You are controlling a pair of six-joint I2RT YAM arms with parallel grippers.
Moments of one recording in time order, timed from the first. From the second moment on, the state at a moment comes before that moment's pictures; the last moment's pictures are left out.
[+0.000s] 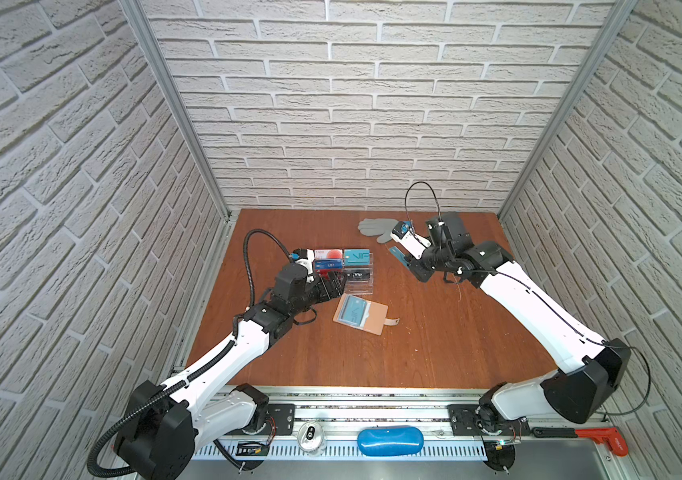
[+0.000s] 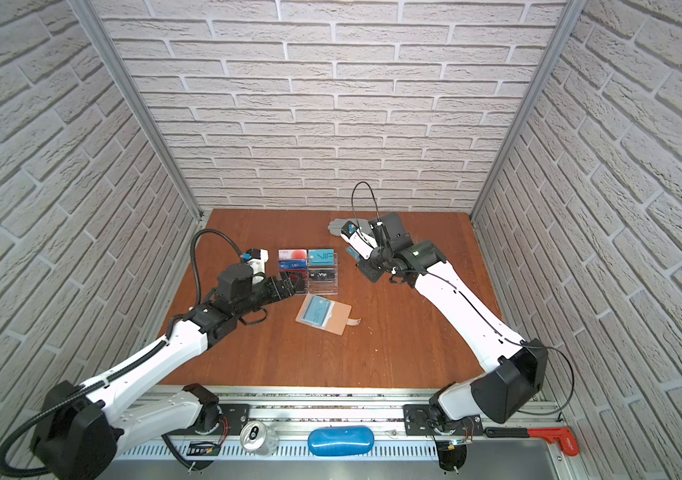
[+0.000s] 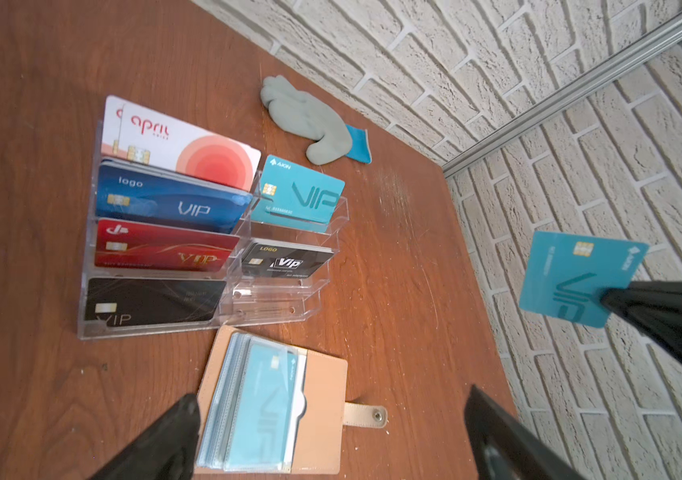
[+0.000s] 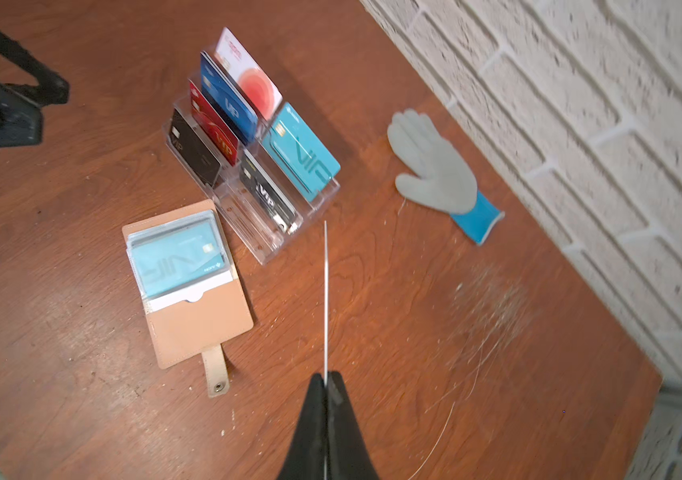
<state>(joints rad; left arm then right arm) -0.54 1.09 0.71 -0.07 0.12 -0.70 0.47 1.47 1.54 -0.88 -0.05 -0.44</state>
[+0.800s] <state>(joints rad) -0.57 1.19 0.74 -0.02 0.04 -0.56 0.49 2.29 2.57 -1.41 -0.10 -1.04</state>
